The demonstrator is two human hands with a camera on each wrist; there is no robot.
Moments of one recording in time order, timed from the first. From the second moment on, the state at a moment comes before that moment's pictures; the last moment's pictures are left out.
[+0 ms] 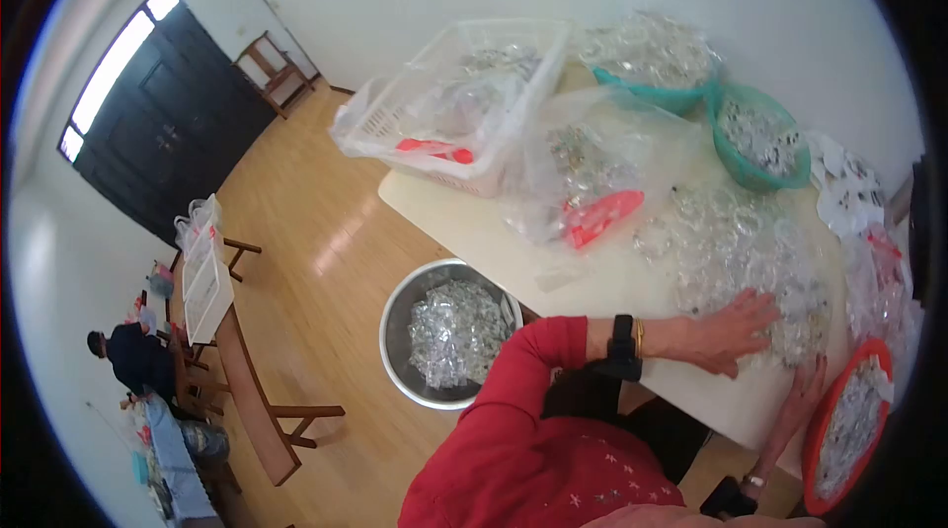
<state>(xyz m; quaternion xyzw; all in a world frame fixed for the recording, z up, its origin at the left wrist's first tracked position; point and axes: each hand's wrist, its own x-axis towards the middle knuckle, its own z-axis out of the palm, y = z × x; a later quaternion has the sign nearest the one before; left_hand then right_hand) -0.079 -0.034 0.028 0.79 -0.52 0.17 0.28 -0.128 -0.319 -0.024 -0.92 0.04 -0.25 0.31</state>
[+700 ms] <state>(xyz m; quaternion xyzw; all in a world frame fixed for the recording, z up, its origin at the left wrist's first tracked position) -0.010 0.011 0.012 0.90 -0.29 0.25 0.22 -0.133 -0.320 -0.007 -0.90 0.13 -0.22 0.35</state>
